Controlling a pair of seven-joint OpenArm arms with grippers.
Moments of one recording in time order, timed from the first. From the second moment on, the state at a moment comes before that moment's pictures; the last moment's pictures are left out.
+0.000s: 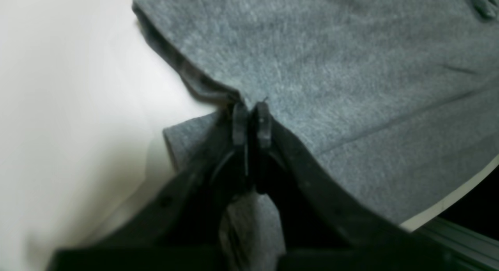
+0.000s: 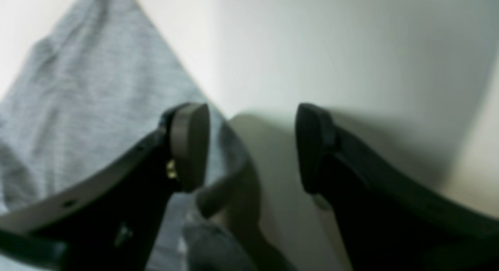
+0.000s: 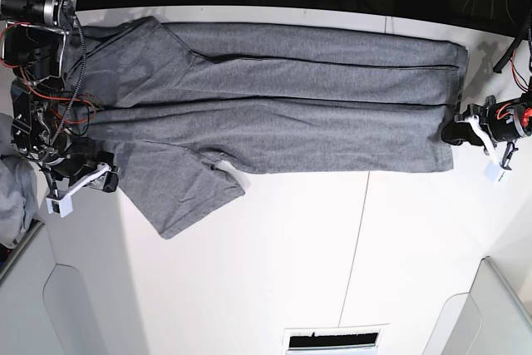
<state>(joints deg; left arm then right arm) -5.6 -39.6 -0.1 55.9 -51.8 -37.9 44.3 21.9 14.7 10.8 41.2 15.1 25.5 -24.6</state>
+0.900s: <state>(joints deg) -4.3 -41.8 -0.1 67.7 -57.0 -38.0 49.6 15.8 11.8 10.6 61.5 24.3 33.0 -32.7</state>
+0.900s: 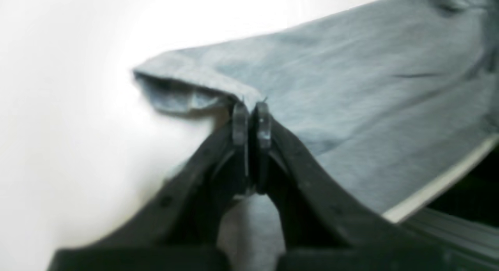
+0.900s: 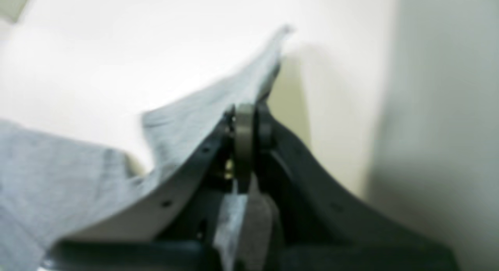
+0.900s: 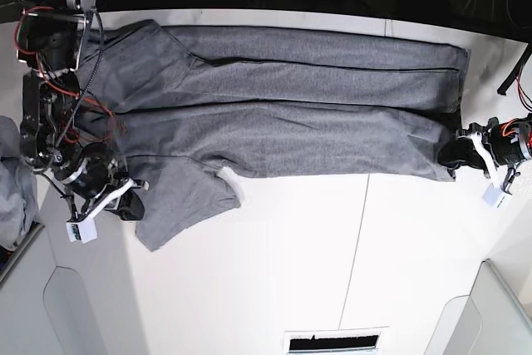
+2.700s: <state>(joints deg) 13.4 -43.4 -20.1 66.9 -69.6 -37.9 58.4 -21.3 12.4 18.5 108.0 31.6 31.0 -41.6</state>
